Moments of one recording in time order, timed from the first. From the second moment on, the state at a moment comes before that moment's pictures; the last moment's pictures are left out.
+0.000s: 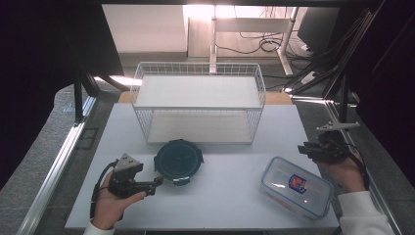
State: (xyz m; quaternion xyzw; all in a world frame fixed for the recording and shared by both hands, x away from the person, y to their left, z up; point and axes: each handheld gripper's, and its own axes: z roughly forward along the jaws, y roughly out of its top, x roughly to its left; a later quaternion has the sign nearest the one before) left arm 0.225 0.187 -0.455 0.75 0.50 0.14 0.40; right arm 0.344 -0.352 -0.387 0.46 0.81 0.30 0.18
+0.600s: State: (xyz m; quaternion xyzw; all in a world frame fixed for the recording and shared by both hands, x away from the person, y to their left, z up) left arm 0.224 0.190 -0.458 0.76 0.50 0.14 0.40; right arm 0.397 -0.322 -0.434 0.42 0.87 0.19 0.14
